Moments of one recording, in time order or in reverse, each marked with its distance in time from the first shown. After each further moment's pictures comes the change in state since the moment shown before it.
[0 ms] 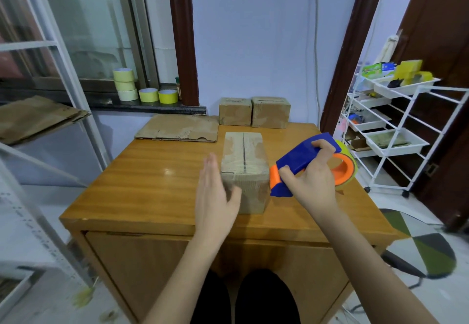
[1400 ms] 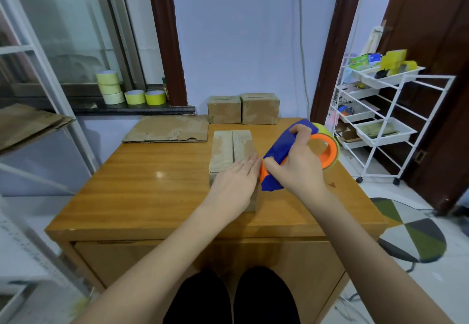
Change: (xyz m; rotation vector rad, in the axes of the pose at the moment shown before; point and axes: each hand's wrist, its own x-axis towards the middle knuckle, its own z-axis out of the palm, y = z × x) left_hand 0.030 0.038 0.007 0.588 -0.383 0.644; right_hand 0.017 -0.011 -0.002 -0.172 -0.072 -0.035
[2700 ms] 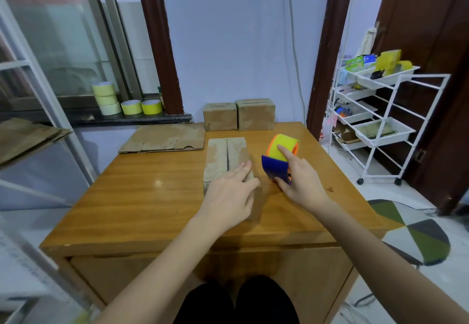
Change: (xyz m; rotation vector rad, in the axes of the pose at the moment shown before) left_hand 0.002 -0.004 0.003 -0.083 0.094 -0.025; right_hand 0.006 0.088 0.028 -0.189 -0.114 -0.296
